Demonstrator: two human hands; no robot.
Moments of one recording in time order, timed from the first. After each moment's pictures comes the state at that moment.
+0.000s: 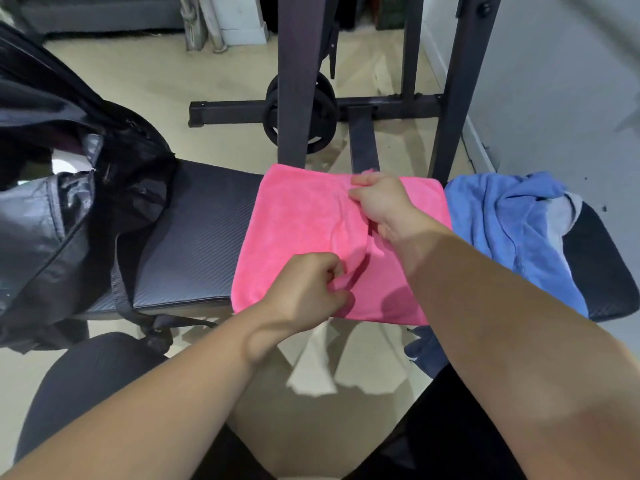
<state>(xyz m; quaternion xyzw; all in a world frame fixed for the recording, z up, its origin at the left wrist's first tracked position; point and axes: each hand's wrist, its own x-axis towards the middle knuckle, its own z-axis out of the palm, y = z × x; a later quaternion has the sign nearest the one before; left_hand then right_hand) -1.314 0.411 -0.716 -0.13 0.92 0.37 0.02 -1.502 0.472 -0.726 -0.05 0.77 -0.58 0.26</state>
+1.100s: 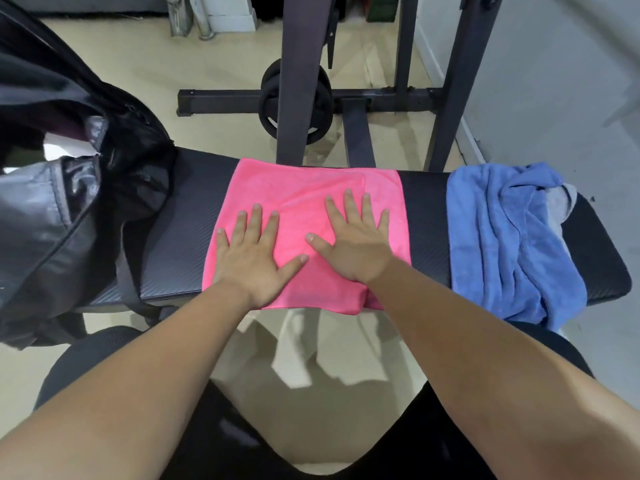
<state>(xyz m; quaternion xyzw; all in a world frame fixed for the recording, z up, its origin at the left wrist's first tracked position) -1.289 0.317 -0.768 -0.23 0.97 0.08 0.09 -1.421 0.471 -0.769 -0.33 0.93 -0.09 0.15</state>
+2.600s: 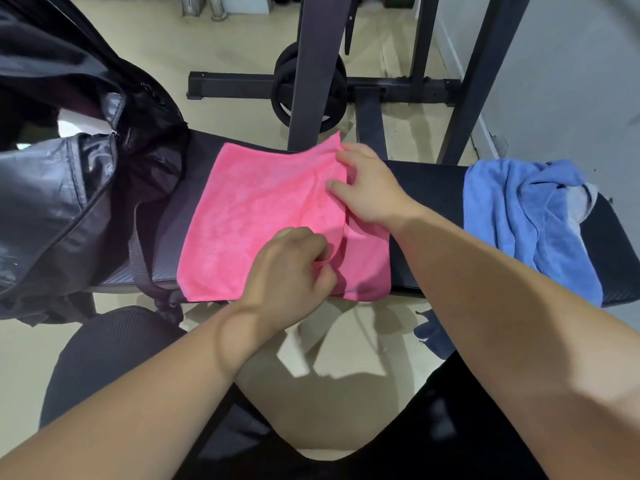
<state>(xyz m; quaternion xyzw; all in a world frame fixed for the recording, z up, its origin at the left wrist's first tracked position) -1.264 0.371 -0.723 -0.07 0.95 0.25 -0.19 -1.458 0.448 -0.715 -0.36 0.86 -0.35 0.13</state>
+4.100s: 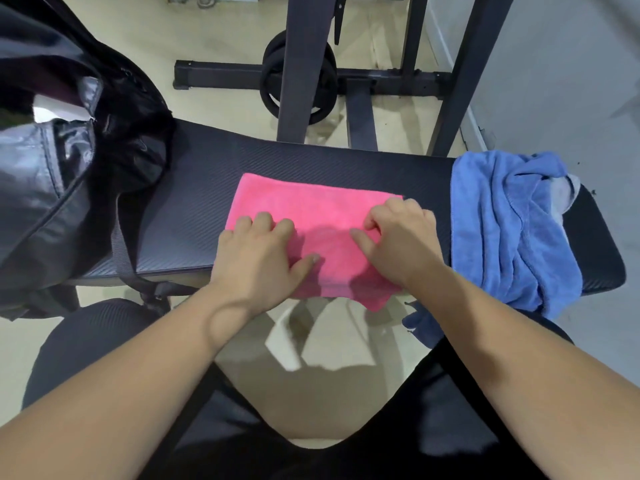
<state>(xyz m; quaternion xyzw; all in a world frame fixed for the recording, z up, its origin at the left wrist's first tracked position) -1.260 0.356 -0.720 -0.19 0.98 0.05 0.01 -1.414 0.537 -0.750 -0.34 0.93 -0.12 -0.04</state>
